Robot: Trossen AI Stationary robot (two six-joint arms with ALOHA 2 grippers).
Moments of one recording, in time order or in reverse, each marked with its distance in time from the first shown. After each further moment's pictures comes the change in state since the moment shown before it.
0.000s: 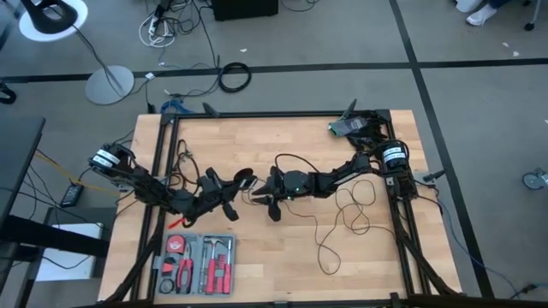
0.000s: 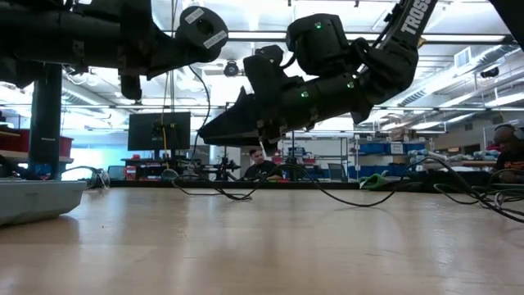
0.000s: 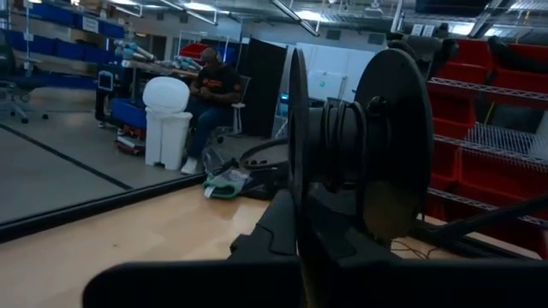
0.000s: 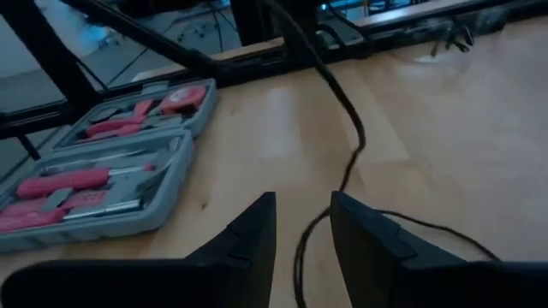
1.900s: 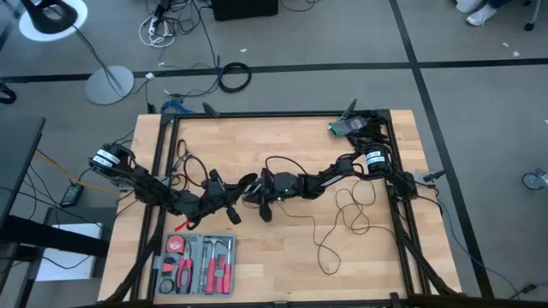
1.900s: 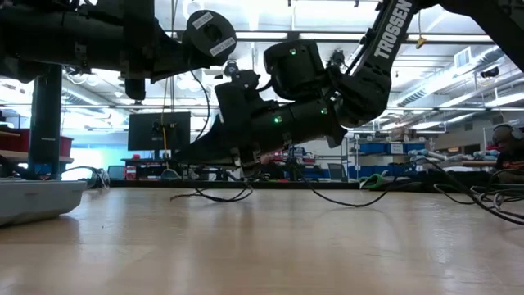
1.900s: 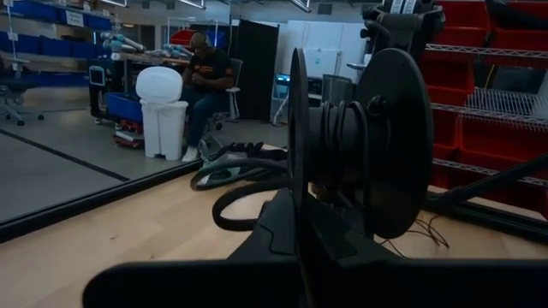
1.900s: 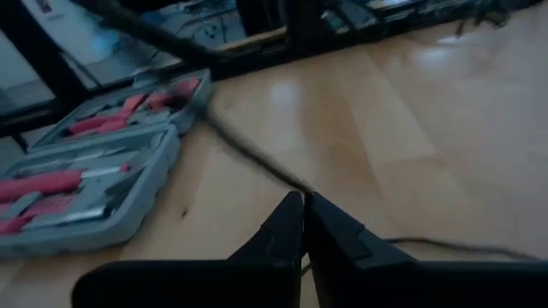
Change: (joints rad) left arm 0.000 0.000 0.032 -0.129 0.021 -0.003; right arm -0.025 0.179 0.140 0.047 -0.062 0.020
